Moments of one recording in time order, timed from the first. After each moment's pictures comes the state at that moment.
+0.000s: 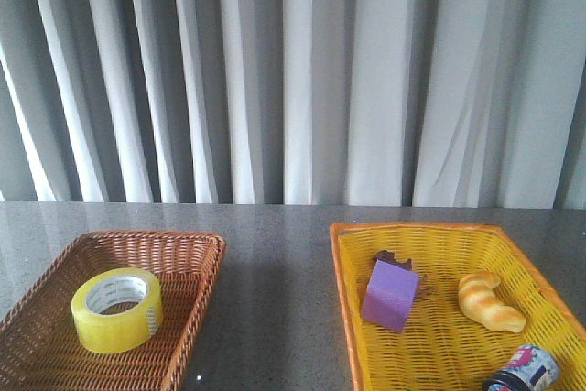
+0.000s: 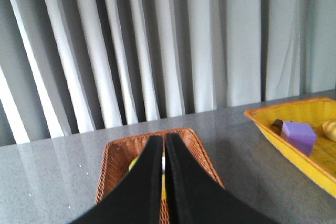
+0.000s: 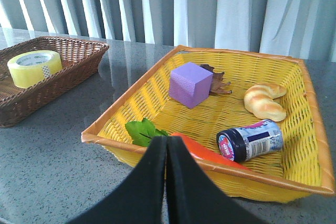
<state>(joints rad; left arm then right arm) 0.05 0.24 -0.96 -0.29 0.83 0.26 0.18 0.09 -0.41 0.24 0.56 -0.16</state>
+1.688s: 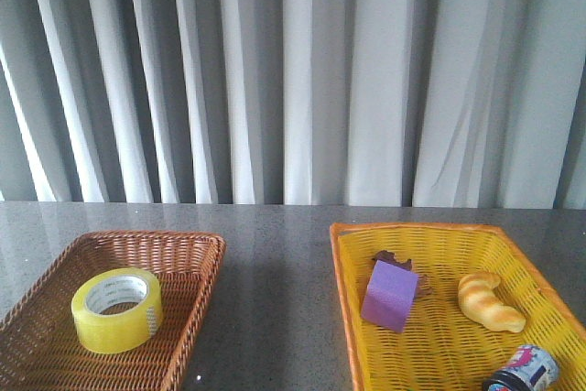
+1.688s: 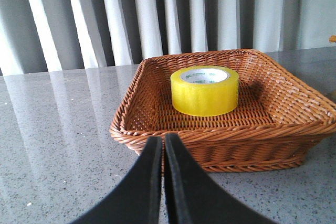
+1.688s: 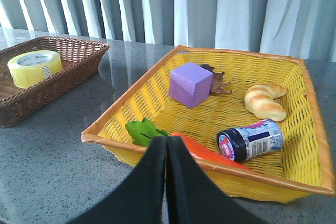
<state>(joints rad) 0.05 -0.01 0.02 -0.20 0.10 0.26 0.18 0.09 -0.41 0.24 0.56 -0.16</state>
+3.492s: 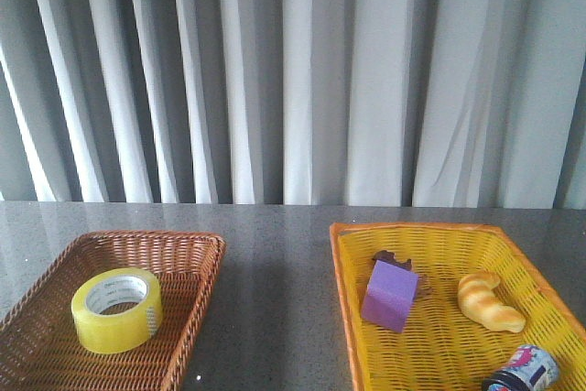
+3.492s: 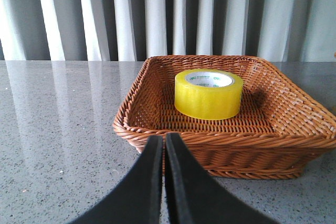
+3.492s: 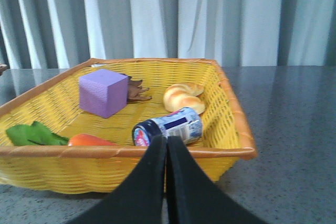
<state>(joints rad) 0.05 -0.01 0.02 0.05 0.10 -0.08 0.02 -0.01 0.02 0.04 0.06 0.02</state>
